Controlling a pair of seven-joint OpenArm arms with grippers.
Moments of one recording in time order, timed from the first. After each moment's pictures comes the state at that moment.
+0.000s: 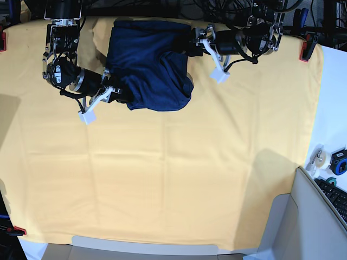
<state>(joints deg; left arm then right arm) 19.7 -15.4 9.3 98.6 -64.9 -8.1 65.0 -4.3 12.1 9.2 88.2 60.7 14.0 -67.2</state>
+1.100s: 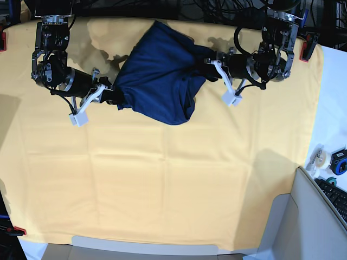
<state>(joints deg) 7.1 -20.5 8.2 94.5 -58.0 -7.7 69.3 -6.8 16.3 9.4 96.2 60.2 13.7 -68.0</state>
